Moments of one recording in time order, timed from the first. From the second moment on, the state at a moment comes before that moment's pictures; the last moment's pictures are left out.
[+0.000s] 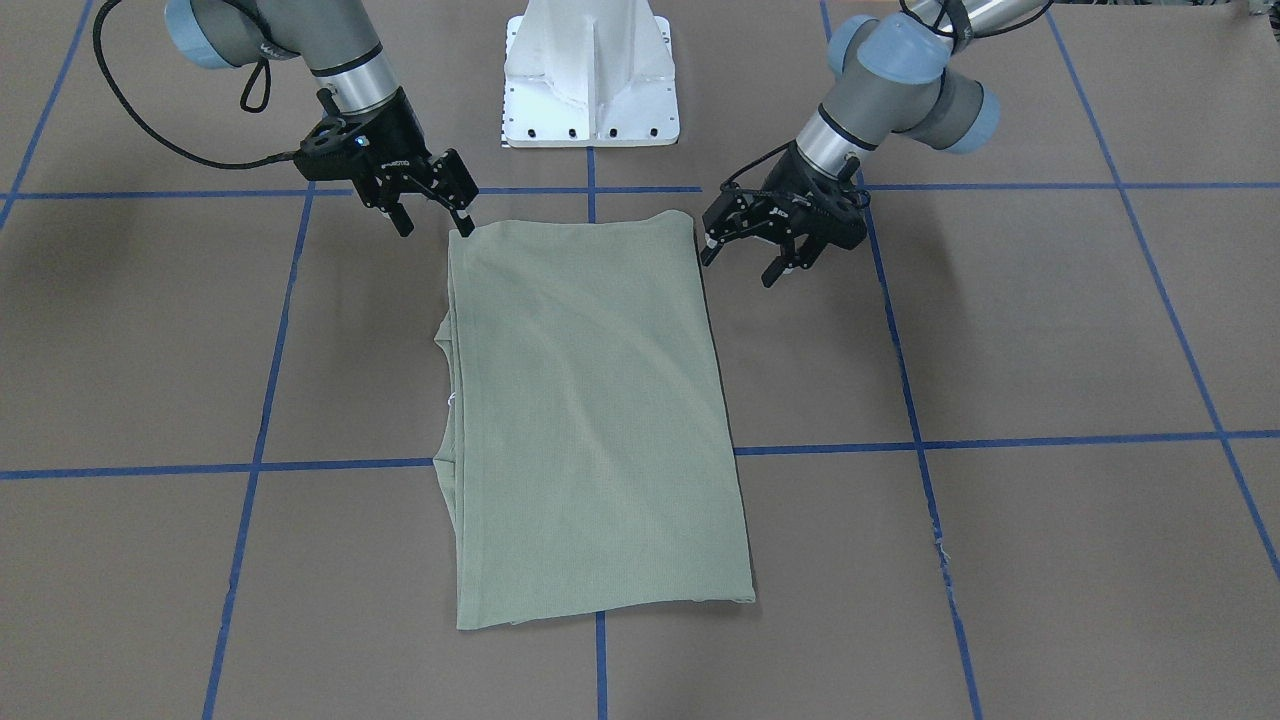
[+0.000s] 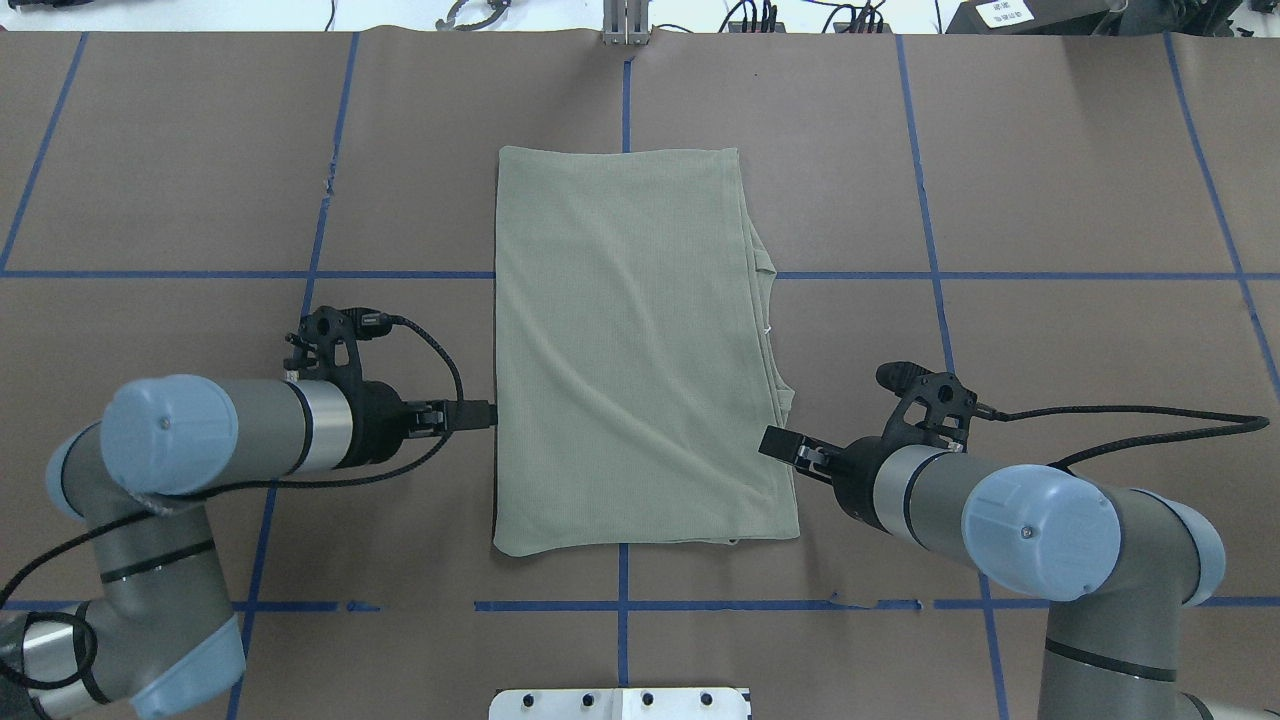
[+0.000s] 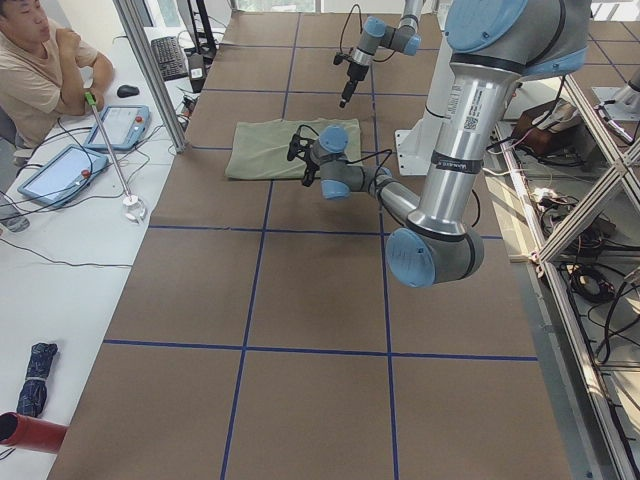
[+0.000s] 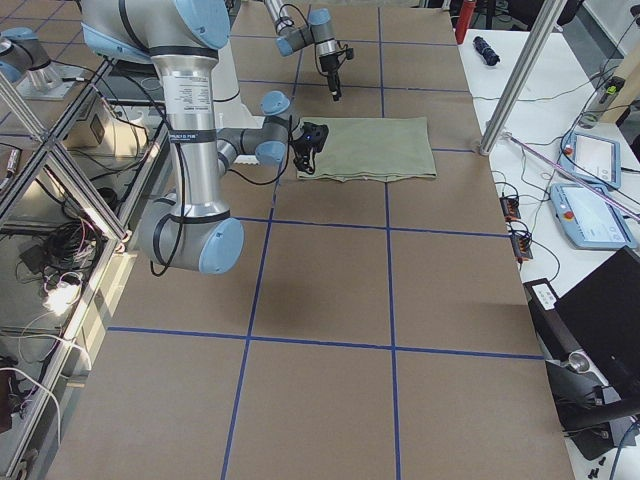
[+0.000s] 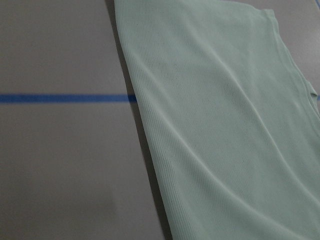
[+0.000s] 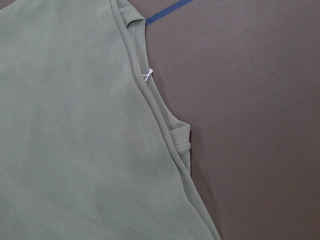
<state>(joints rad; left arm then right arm) -0.40 -1.80 -1.83 -2.36 -1.65 -1.43 0.30 -1.44 2.05 -1.11 1.45 1.74</state>
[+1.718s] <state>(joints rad) -0.14 -1.82 -1.82 -2.33 -1.40 -1.88 0.29 -1.44 2.04 -1.11 1.44 1.75</state>
